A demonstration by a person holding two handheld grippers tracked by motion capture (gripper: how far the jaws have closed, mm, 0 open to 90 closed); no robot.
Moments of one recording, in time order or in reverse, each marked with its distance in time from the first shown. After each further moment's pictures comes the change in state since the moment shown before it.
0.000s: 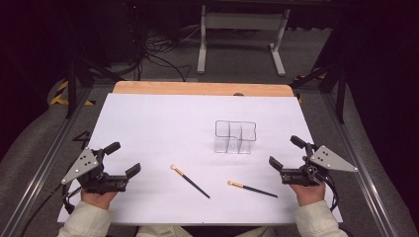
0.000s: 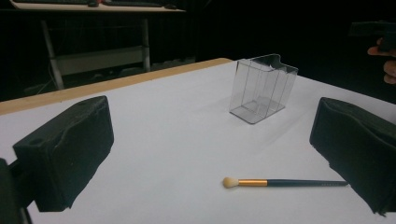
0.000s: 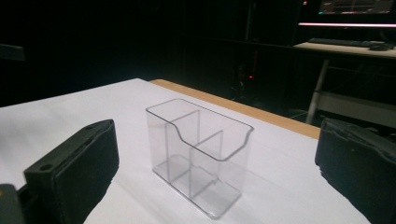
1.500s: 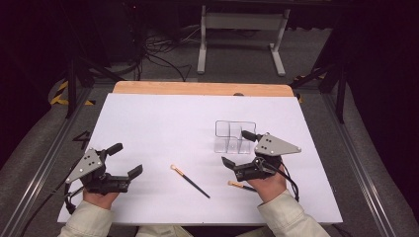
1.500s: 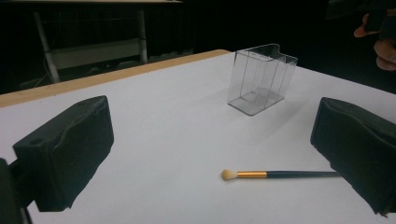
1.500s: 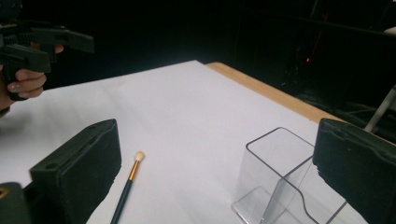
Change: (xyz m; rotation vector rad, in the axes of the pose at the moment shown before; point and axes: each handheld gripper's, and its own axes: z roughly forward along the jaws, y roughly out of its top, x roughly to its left) left arm 0.000 -0.003 0.004 0.033 -0.010 0.010; right arm 0.076 0.043 0.085 0.148 0.191 -0.072
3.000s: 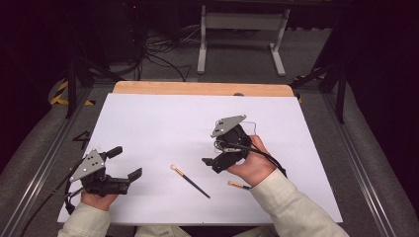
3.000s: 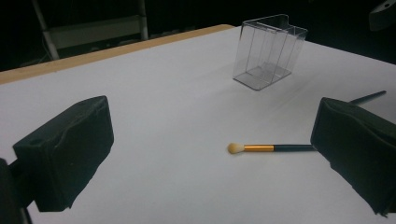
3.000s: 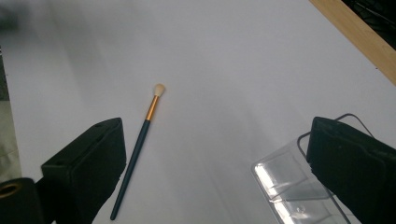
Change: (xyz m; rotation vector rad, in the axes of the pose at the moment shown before) left arm 0.004 -0.007 0.000 0.093 0.004 0.004; right arm 0.013 0.054 0.069 0.525 0.134 -0.138
